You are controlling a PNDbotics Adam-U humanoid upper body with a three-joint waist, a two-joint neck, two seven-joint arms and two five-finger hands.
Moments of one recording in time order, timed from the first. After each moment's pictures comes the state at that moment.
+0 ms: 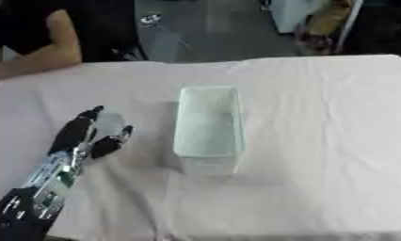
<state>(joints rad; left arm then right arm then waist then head) -0.32 0.30 -0.21 -1.30 -0.94 0.45 -0.01 -0.32 -0.46 -0.17 -1.98 0.44 -0.42 -0.25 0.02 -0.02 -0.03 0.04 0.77</state>
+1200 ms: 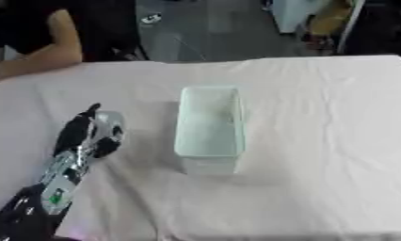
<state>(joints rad) -0.33 0.27 -0.18 -1.26 -0.82 0.47 0.17 -0.32 -0.46 -0.17 -1.98 0.44 -0.42 -0.25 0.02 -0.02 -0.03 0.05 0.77</state>
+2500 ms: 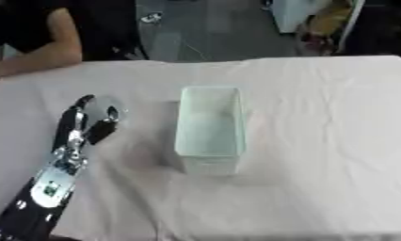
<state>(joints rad) -0.35 0.23 -0.12 -1.33 -0.28 0.39 0.38 -0.31 -0.46 -0.17 -1.98 0.44 -0.42 -0.25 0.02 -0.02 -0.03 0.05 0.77</state>
